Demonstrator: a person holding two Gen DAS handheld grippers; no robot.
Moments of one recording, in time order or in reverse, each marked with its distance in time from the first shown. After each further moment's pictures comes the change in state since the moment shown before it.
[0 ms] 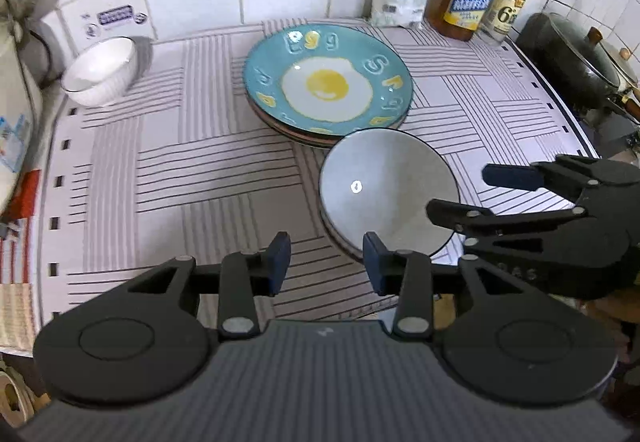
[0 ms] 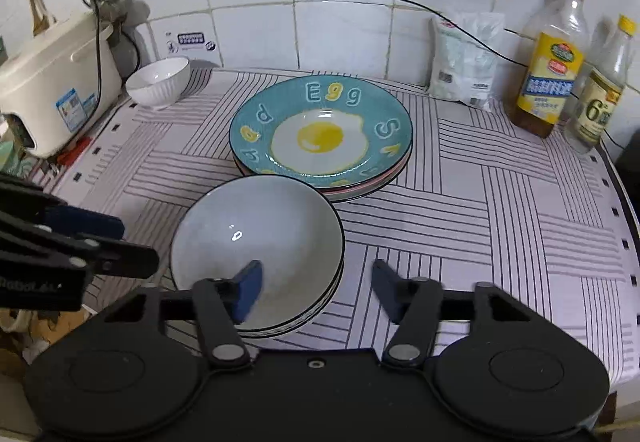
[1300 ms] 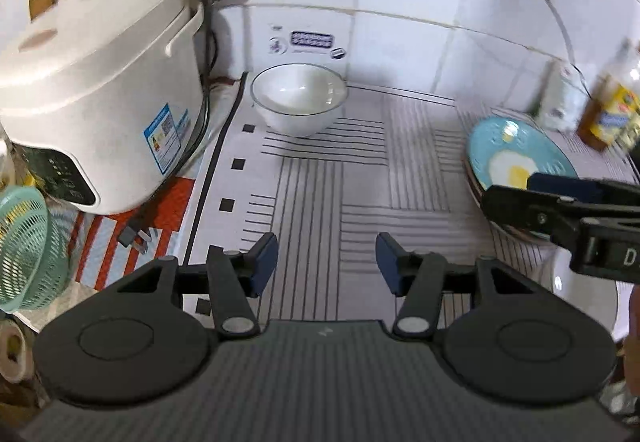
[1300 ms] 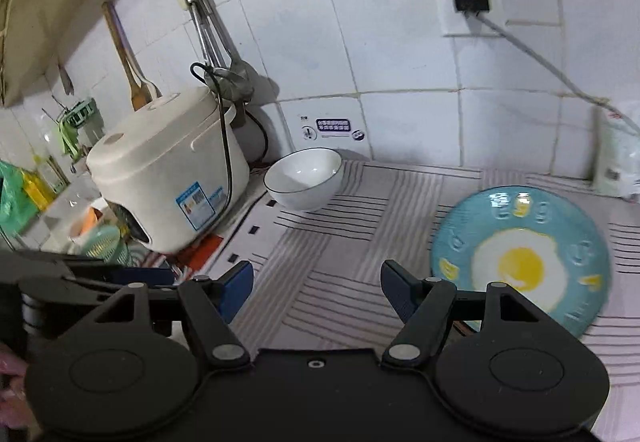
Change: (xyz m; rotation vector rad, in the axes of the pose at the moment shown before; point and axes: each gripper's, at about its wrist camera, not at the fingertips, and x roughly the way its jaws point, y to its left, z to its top) left arm -0.009 0.167 0.007 -0.270 -0.168 0.212; right arm 0.036 0.111 0.086 0.000 -0.183 0.339
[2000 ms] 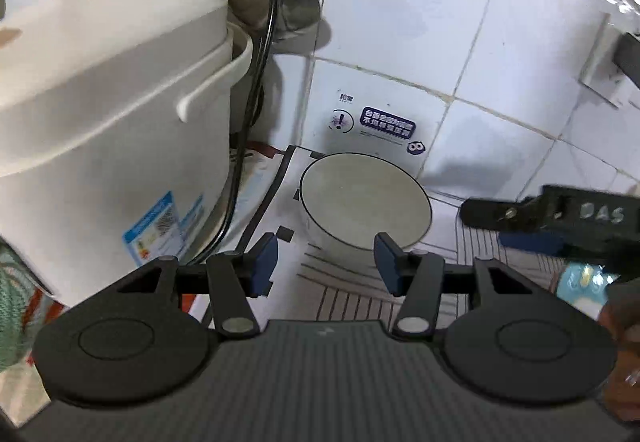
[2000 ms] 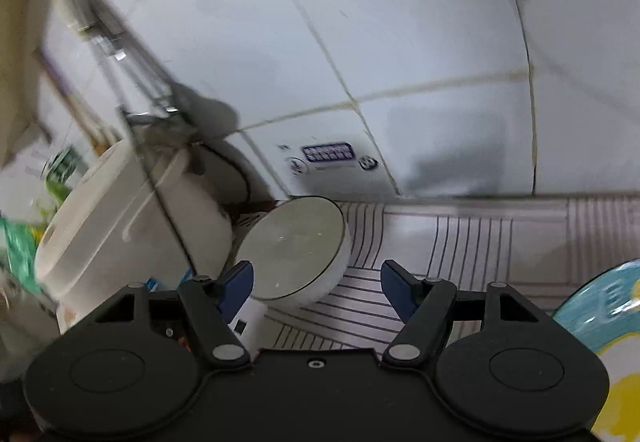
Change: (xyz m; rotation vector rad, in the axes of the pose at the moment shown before) left arm 0.097 0.046 0.071 -0.188 -0.200 0.073; right arm 0.161 -0.045 0.089 0.187 0.069 0.109
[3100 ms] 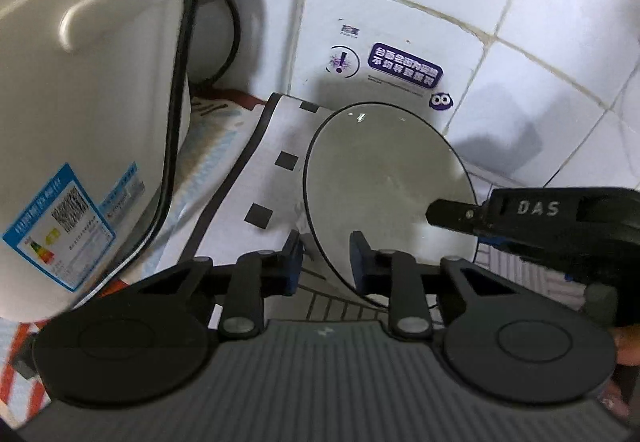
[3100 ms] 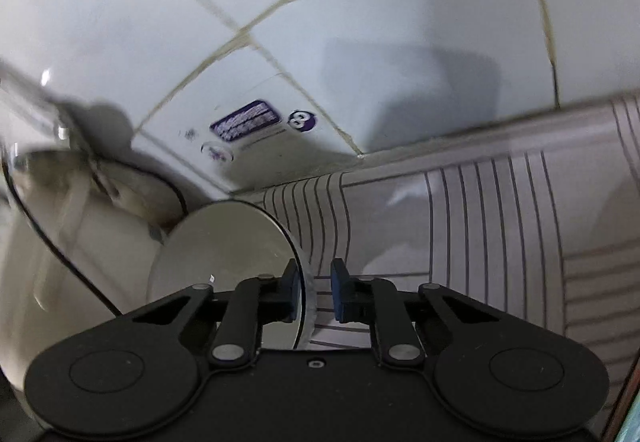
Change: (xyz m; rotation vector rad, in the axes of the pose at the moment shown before) left arm 0.084 -0.015 -0.004 0.012 0.136 0.015; right arm 0.091 -0.035 0.004 0.191 0.075 -0.046
